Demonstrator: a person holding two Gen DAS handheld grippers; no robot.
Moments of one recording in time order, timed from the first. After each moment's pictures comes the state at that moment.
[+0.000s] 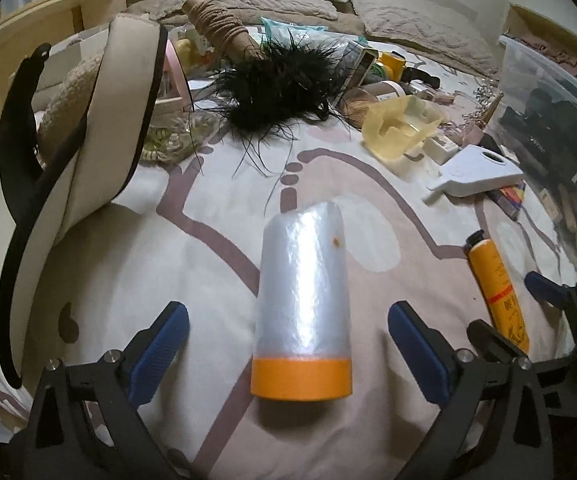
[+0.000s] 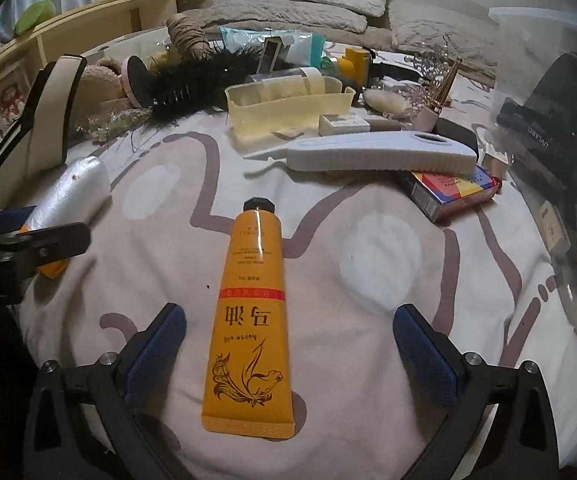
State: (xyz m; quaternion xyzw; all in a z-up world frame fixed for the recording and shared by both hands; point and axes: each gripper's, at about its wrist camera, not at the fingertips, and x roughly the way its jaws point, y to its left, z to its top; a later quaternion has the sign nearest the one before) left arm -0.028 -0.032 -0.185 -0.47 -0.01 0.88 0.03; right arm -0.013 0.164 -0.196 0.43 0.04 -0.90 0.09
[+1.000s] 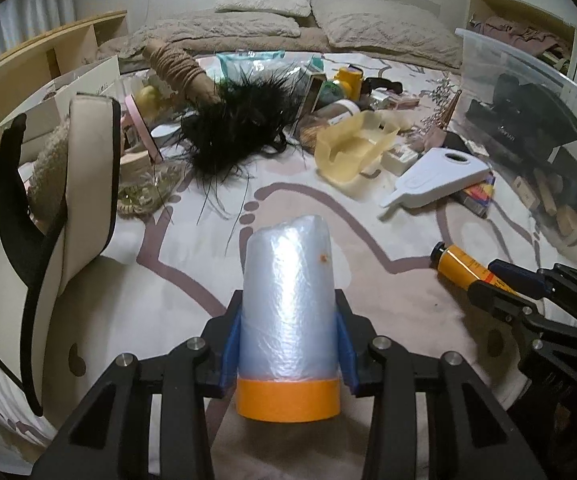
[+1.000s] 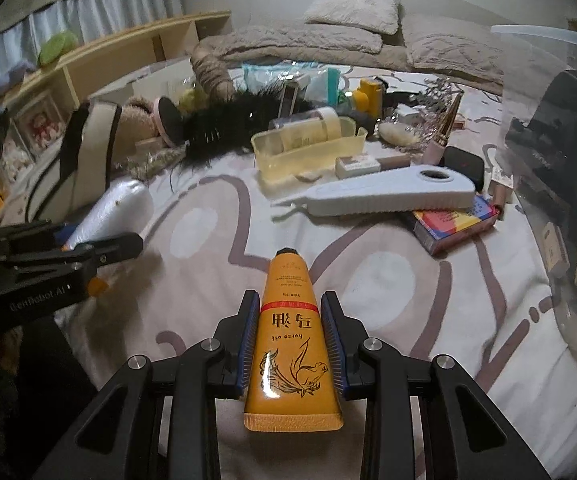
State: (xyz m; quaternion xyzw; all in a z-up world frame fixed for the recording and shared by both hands) left arm -0.024 -0.005 -0.157 -0.44 0.03 0.90 0.07; right arm -0.010 0.180 -0.159 0.41 -0.01 -0.90 0.14
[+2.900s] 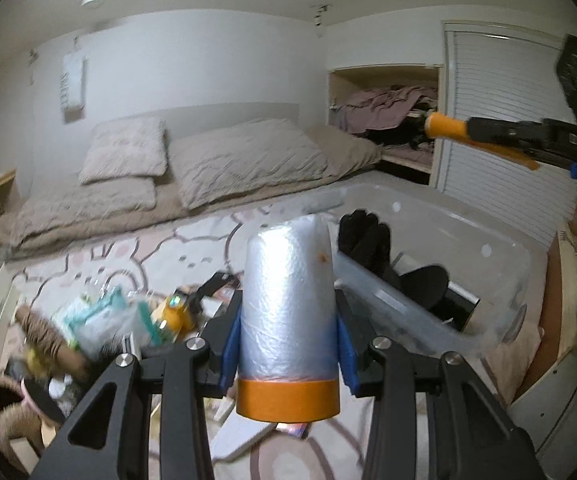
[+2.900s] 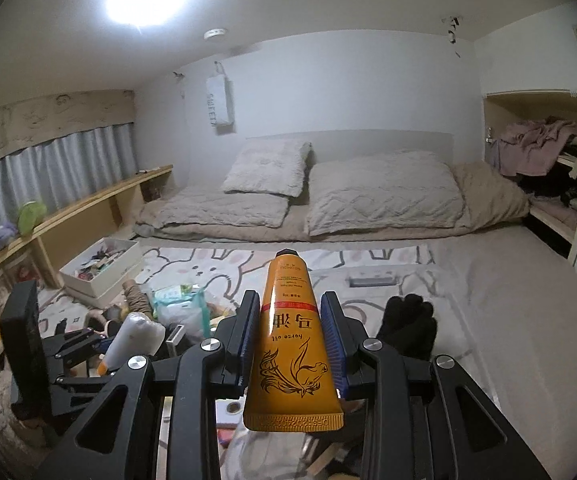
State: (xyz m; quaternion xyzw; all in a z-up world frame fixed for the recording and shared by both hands) left arm -0.078 0.176 0.035 -0.23 0.07 0.93 0.29; right arm -0.038 0.413 0.120 0.22 -0.04 -0.97 0.07
